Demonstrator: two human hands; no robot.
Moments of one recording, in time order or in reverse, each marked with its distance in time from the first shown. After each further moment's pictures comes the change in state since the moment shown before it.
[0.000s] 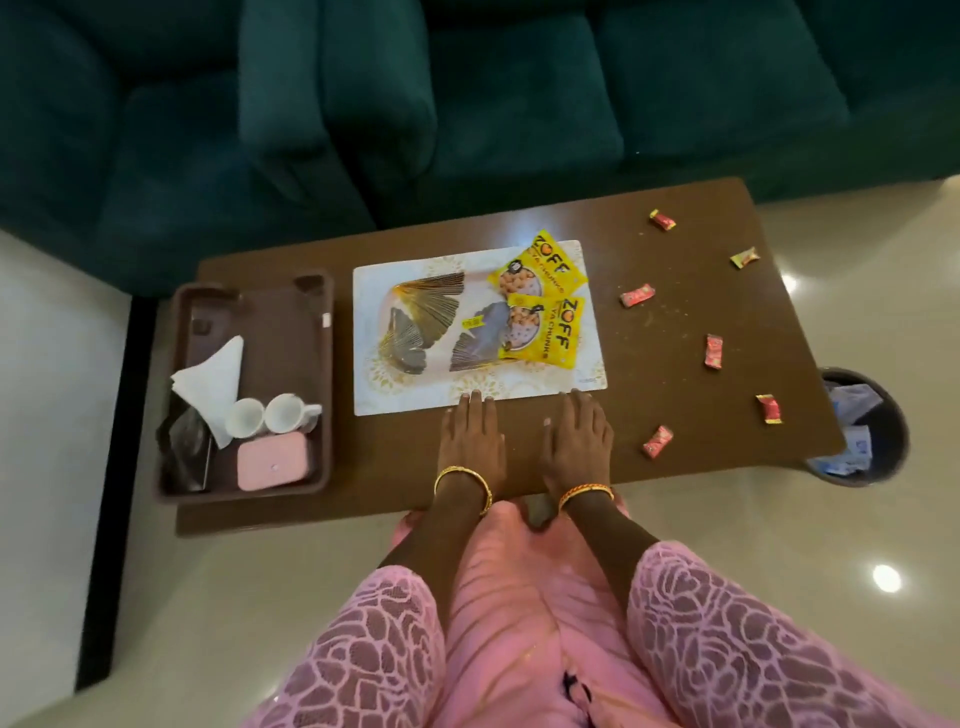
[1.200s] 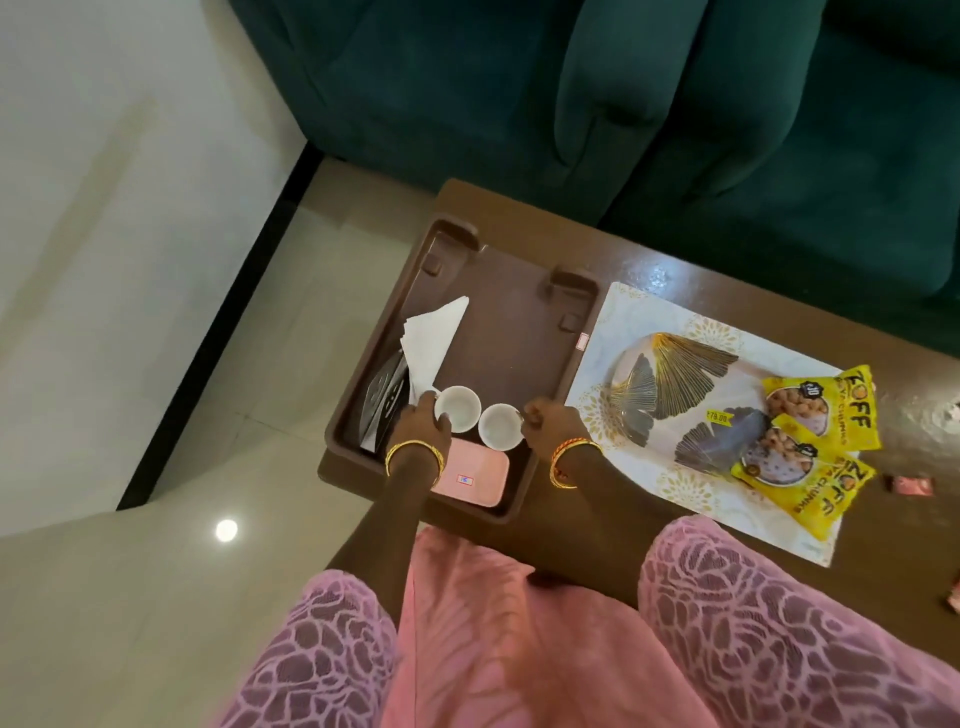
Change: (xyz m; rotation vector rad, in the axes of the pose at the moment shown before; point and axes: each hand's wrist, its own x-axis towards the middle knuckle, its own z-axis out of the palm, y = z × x) left_hand 0.006 -0.380 0.008 -0.781 0.074 -0.746; right_hand 0.073 -0.318 0.200 -0.128 -0.738 -0.201
